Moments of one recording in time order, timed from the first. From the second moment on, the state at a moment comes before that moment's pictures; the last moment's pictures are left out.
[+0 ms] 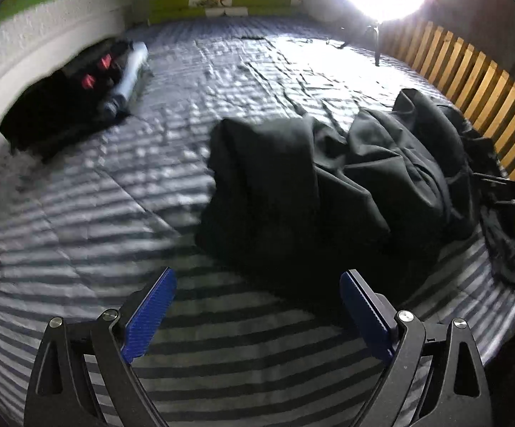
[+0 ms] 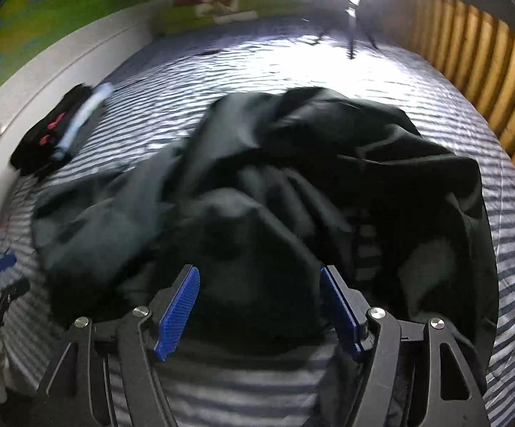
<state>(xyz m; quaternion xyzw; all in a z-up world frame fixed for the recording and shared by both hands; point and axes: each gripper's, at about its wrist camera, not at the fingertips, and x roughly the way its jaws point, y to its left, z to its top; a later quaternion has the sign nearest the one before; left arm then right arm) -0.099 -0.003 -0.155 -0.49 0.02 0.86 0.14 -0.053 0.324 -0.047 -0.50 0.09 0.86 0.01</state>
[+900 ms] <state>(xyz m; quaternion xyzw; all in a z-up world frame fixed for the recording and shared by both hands) -0.136 -0.035 0.002 -0.37 -0.06 0.91 0.16 -0.001 0.354 0.056 -0.37 0.14 0.91 -0.06</state>
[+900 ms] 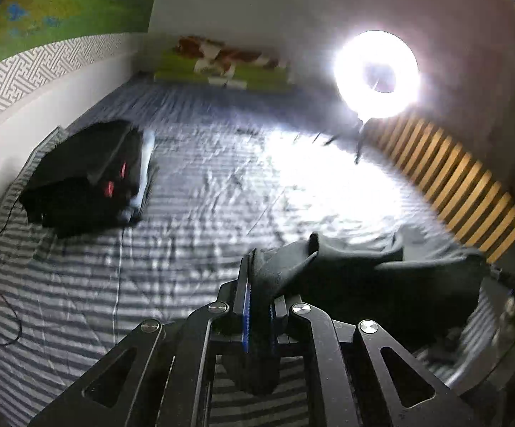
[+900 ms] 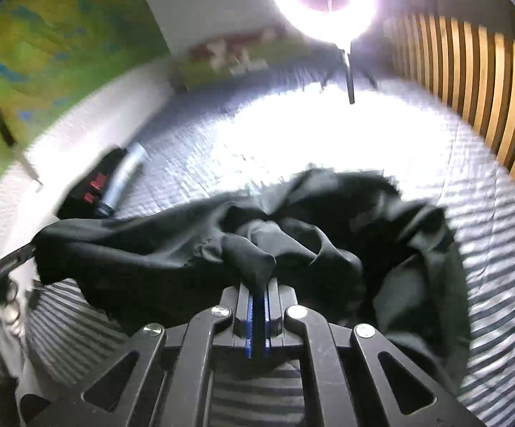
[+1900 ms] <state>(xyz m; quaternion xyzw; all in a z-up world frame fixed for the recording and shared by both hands) -0.223 0.050 -0.151 -0.51 -0.03 0.84 0.19 -0.085 0.433 -0.008 -0.43 0.10 0.89 0.07</state>
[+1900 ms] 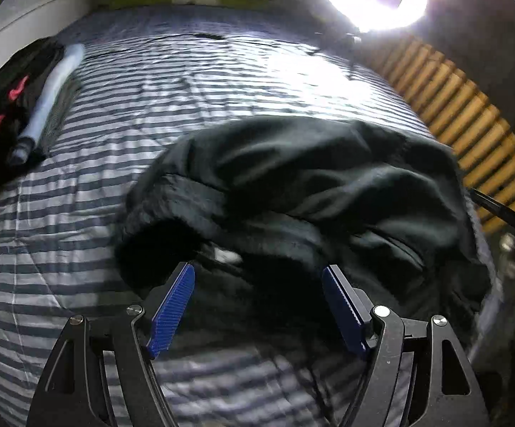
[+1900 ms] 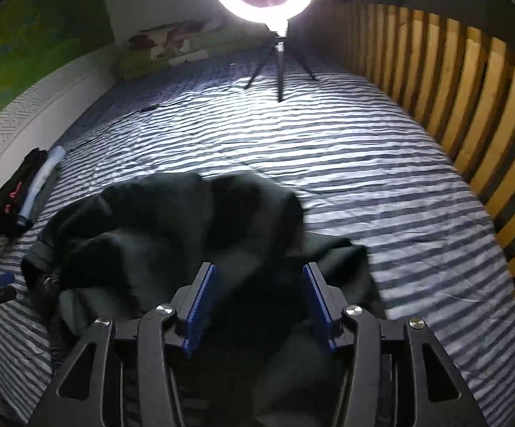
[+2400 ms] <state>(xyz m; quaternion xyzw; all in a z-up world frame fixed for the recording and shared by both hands) -0.268 -0.002 -0.181 -0.53 -0.03 0.84 0.12 -0.058 0.251 -0.042 -0.52 0.07 0.83 -0.19</state>
